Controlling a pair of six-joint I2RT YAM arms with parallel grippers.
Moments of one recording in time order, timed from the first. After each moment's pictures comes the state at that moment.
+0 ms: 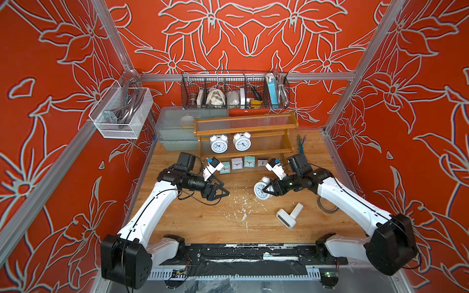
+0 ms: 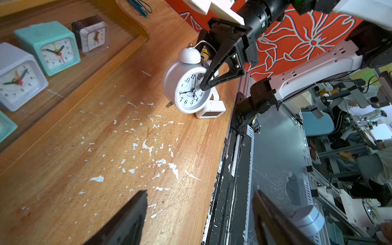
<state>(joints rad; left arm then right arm) -0.20 1.18 0.99 -0.90 1.02 0.38 0.49 1.27 0.94 -0.67 -0.64 0.03</state>
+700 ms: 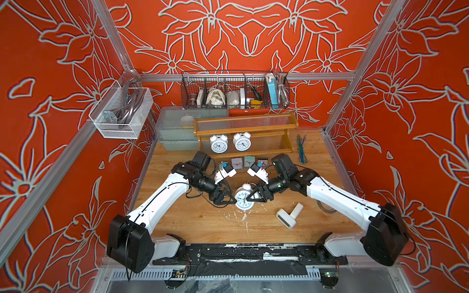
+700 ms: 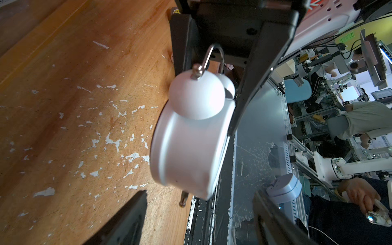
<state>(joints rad) -0.35 1.30 1.06 -1.00 1.01 0.44 0.69 1.36 0.99 -0.49 -0.93 0.04</state>
